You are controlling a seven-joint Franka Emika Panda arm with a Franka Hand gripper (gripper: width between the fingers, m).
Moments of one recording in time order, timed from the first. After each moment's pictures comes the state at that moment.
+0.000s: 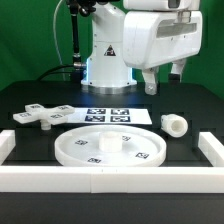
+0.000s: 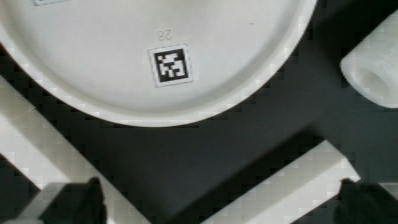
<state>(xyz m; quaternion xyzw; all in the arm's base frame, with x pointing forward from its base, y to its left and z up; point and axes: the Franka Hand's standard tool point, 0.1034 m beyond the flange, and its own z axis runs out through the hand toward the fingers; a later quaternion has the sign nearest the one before) 0.564 0.056 0.122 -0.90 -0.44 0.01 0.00</state>
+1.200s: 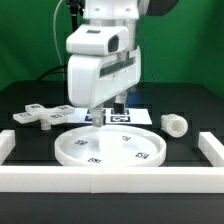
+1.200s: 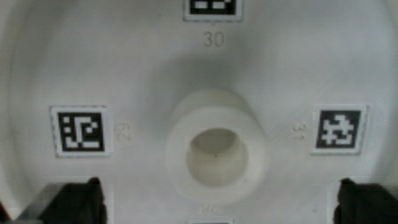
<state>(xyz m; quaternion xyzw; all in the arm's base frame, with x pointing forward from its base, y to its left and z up) 0.537 -0.036 0.052 -0.86 -0.51 0.01 0.01</state>
